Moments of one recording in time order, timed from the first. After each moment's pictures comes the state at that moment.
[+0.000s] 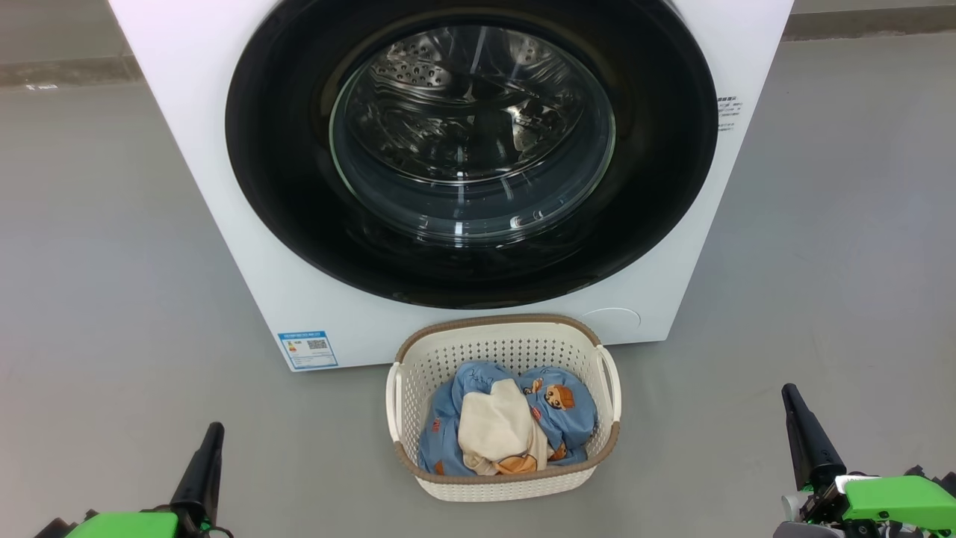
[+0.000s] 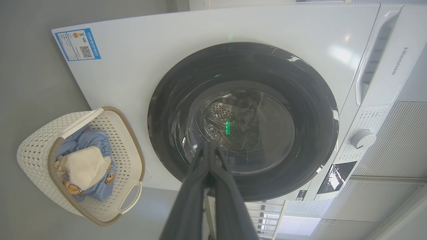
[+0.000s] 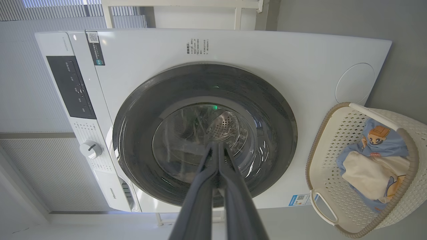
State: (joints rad) left arm -0.06 0.04 0.08 0.27 -1.62 -0.13 0.11; right arm -0.06 -0.05 -0.14 0.27 1.62 0.13 0.11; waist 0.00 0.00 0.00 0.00
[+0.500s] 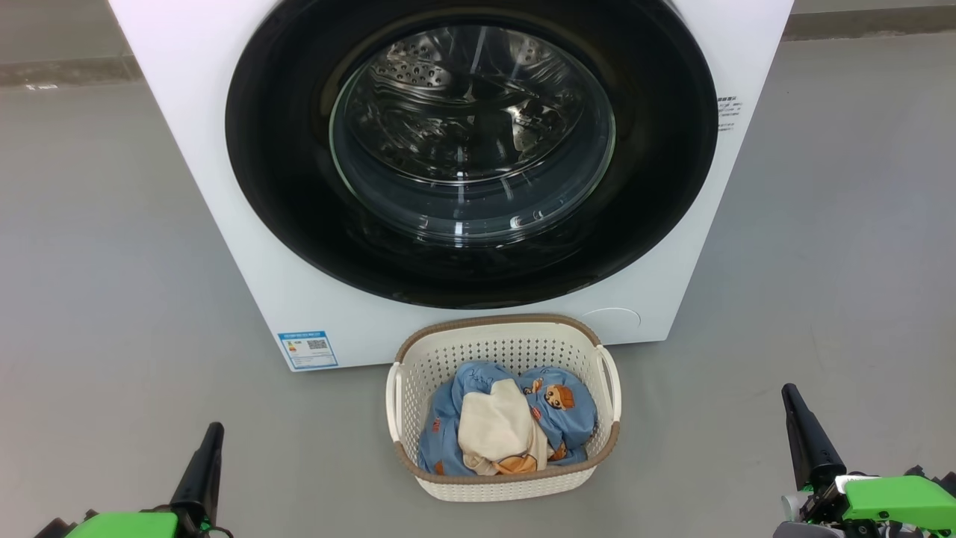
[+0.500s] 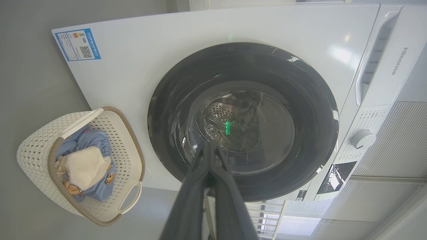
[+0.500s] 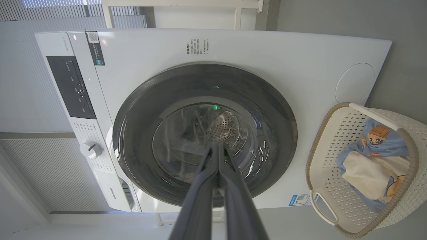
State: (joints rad) left arm -0.06 0.04 0.08 0.27 -1.62 -0.13 0.11; right arm -0.06 -0.05 -0.14 0.27 1.62 0.13 0.11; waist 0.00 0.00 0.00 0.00
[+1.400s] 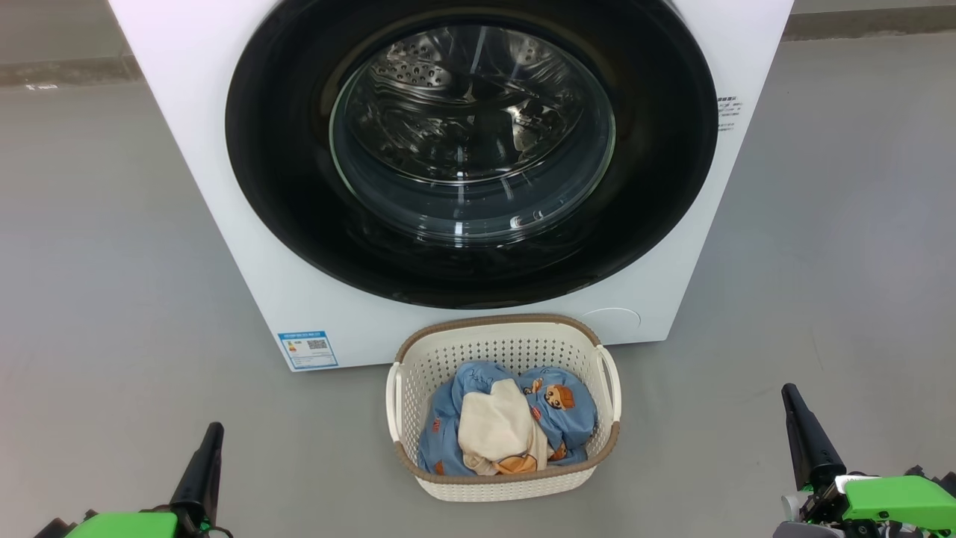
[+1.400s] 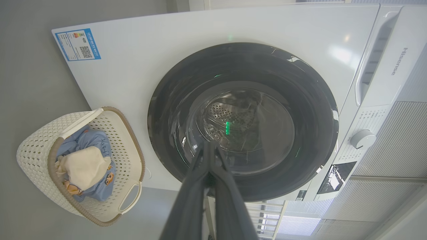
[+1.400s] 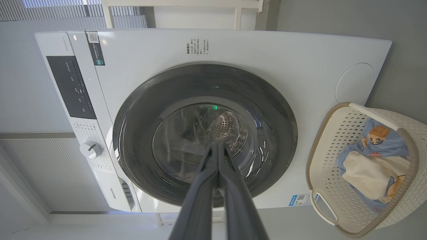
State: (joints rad) left arm -0.06 0.04 0.08 0.27 -1.62 -0.13 0.11; right arm -0.07 -0.05 -0.14 0.27 1.62 0.13 0.11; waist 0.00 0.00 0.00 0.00
